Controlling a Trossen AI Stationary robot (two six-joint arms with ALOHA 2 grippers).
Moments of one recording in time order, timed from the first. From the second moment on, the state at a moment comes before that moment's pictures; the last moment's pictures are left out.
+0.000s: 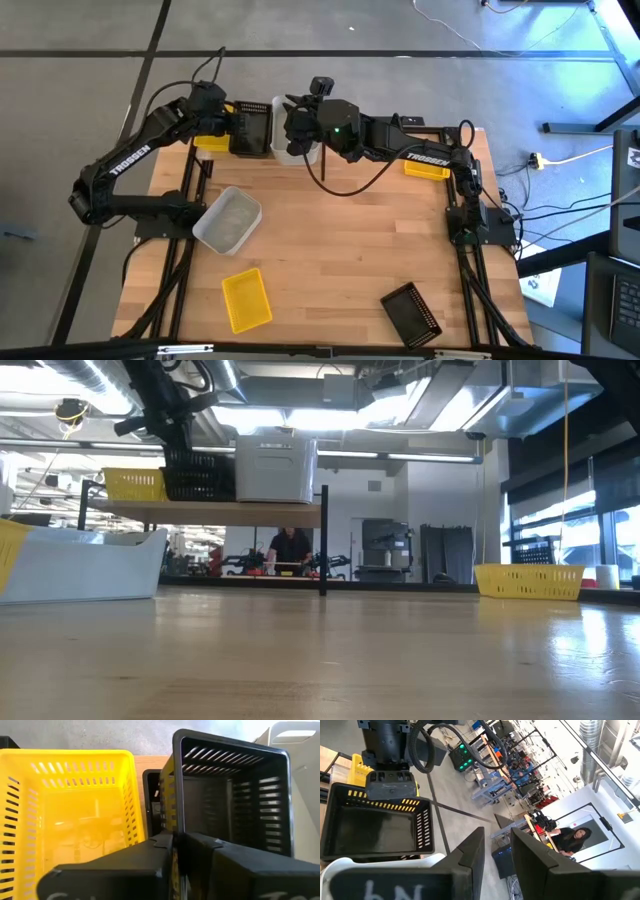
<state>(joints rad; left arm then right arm) 0.80 1.06 1.15 -0.85 -0.22 -0.63 -0.09 2.02 2.26 -0.38 0.66 -0.79</state>
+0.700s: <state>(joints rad) 0.80 1.02 1.15 -0.83 -0.20 -0.62 -0.09 2.02 2.26 -0.37 0.66 -0.79</state>
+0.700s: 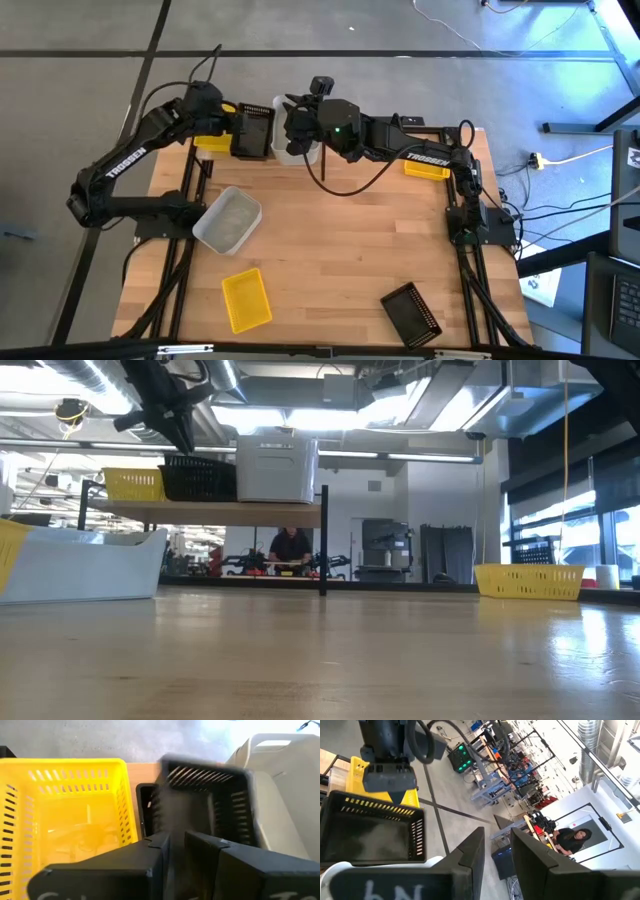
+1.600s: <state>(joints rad) 0.73 0.83 1.15 -0.96 0.13 -0.24 -0.15 1.87 2.26 -0.84 0.40 -0.56</state>
